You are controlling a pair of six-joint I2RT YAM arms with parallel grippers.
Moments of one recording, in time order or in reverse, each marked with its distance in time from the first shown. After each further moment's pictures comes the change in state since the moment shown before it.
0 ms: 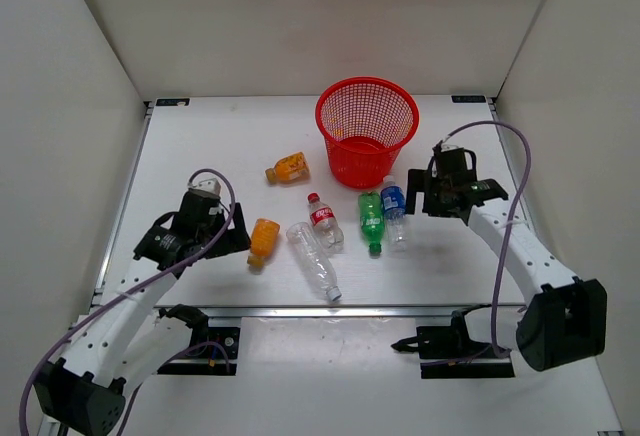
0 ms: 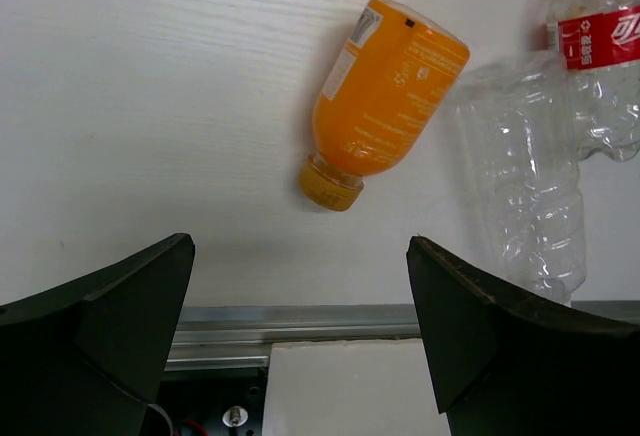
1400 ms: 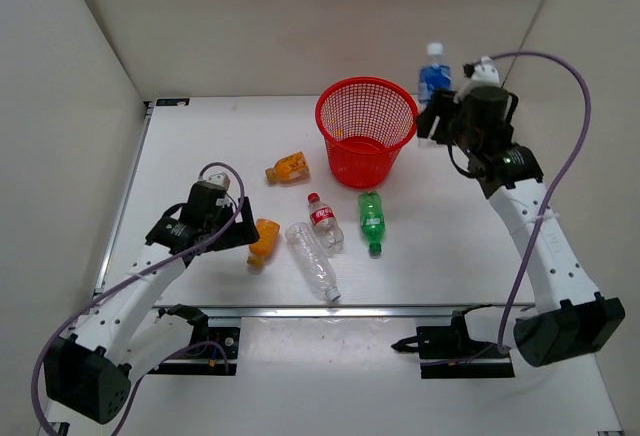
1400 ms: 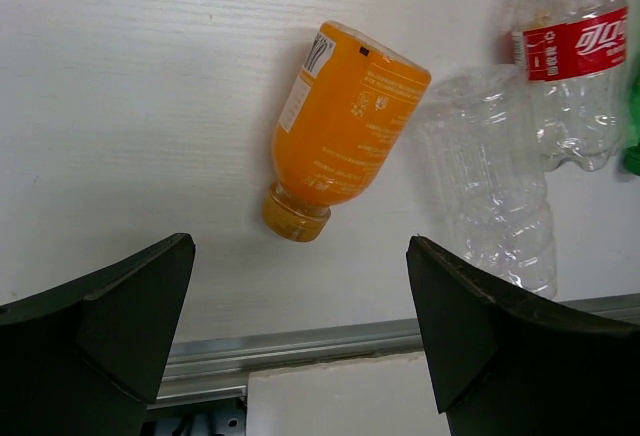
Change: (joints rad) left arm 0.015 0.088 -0.028 0.134 0.089 0.021; right arm -0.068 0.019 0.351 0.192 -0.024 0.016
